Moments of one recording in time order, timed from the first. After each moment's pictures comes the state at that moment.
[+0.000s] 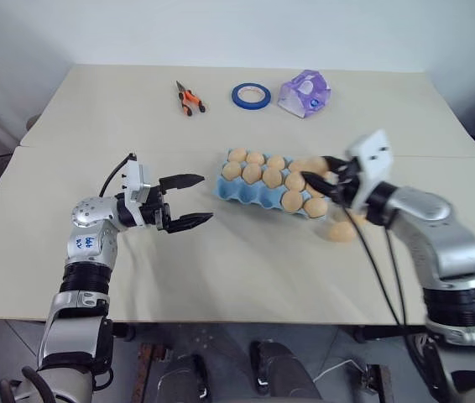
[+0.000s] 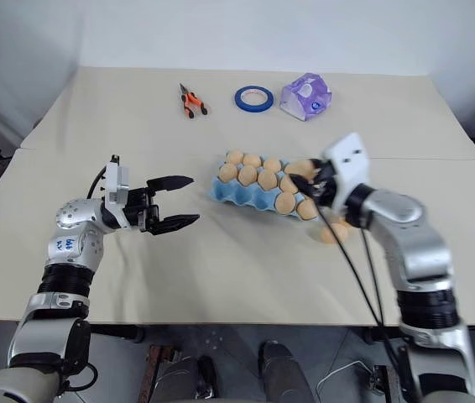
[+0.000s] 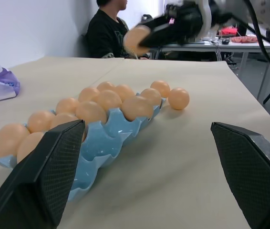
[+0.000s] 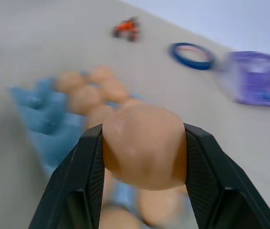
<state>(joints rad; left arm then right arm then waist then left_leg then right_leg) -0.69 0.45 0.12 0.56 -0.41 -0.08 -1.34 -0.57 -0.53 0.00 -0.17 0.32 0.60 0.58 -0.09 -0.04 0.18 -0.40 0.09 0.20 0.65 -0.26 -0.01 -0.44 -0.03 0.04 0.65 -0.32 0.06</state>
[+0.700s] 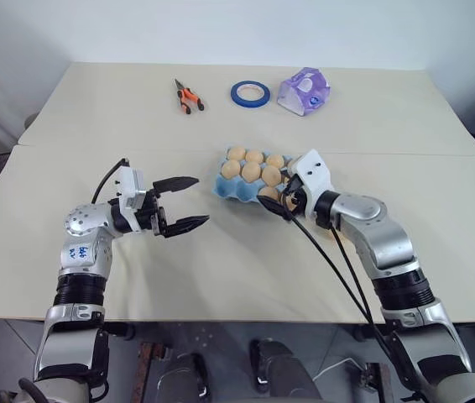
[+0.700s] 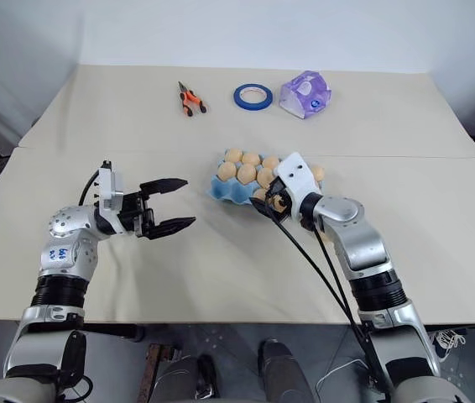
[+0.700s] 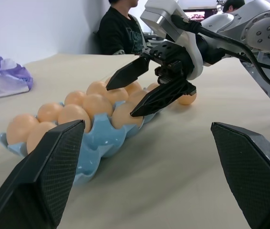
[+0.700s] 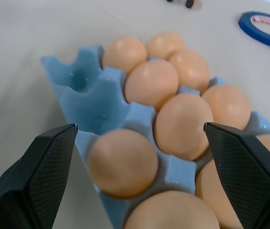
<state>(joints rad) -0.61 0.46 0.14 0.45 -0.41 -0.07 -1.29 -0.65 -0.40 0.15 0.01 0.17 0.53 0.60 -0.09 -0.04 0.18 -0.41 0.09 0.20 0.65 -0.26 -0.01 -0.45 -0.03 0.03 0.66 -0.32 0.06</state>
